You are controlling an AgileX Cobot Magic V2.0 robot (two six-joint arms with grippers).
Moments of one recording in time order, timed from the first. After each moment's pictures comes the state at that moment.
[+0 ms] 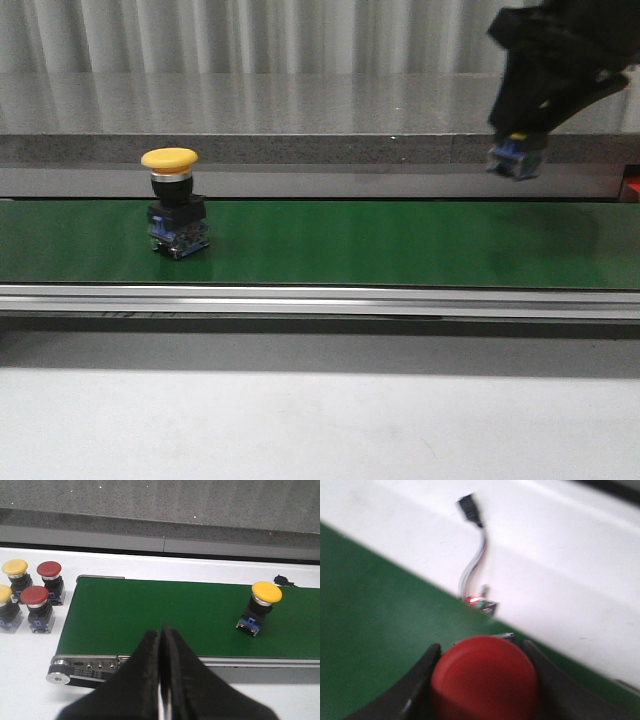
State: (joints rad) left arm -0.18 0.36 -0.51 0.07 0.59 -0.15; right arm 0.04 1.67 -1.37 0.38 0.79 -0.48
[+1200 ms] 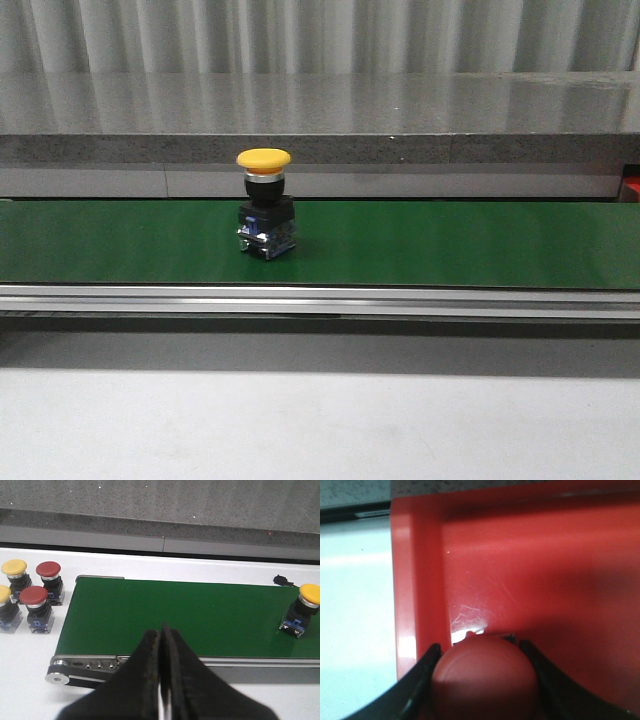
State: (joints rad) left arm -0.18 0.36 -0.51 0.07 0.59 -0.15; right arm -0.42 2.18 -1.74 0.31 0.70 -0.42
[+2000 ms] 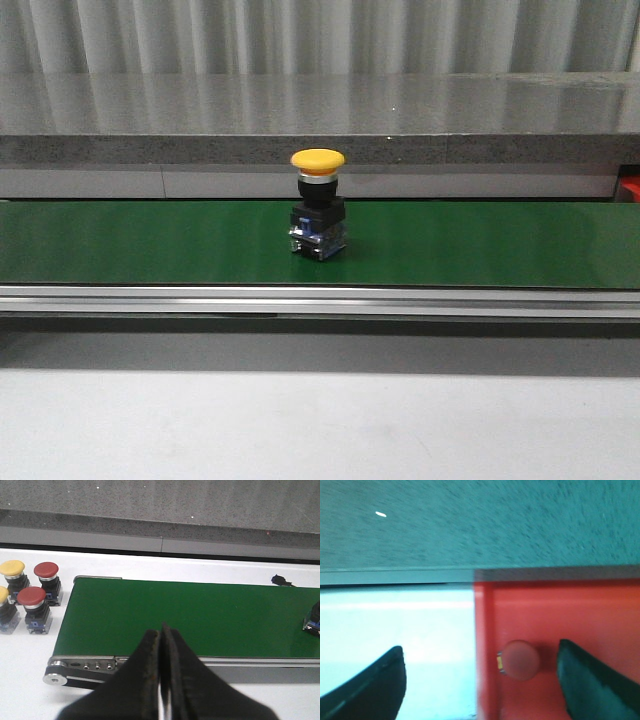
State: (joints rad) left arm -0.18 0.36 -0.51 0.07 0.59 -0.15; right arm -0.39 1.89 -1.78 0.35 0.85 -0.41
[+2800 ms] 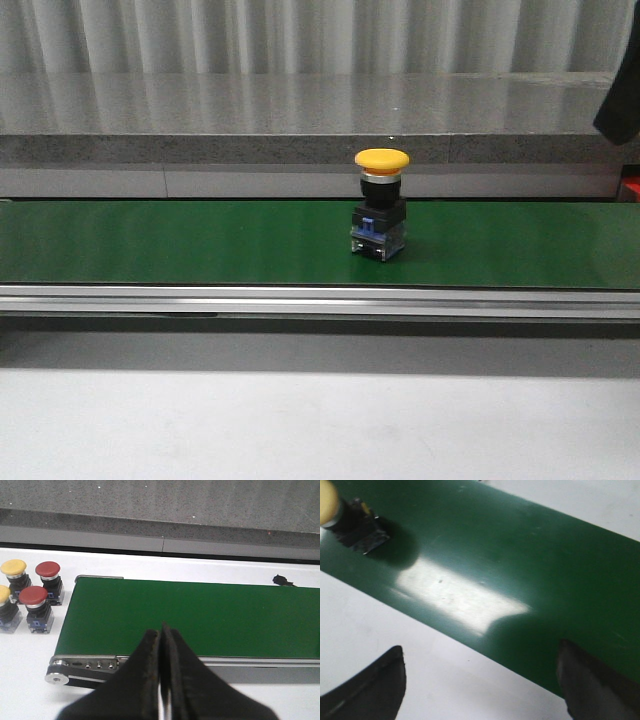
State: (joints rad) left arm -0.18 0.36 -0.51 0.07 0.59 -0.15; right arm 0.03 1.31 -1.03 0.36 0.90 -0.49
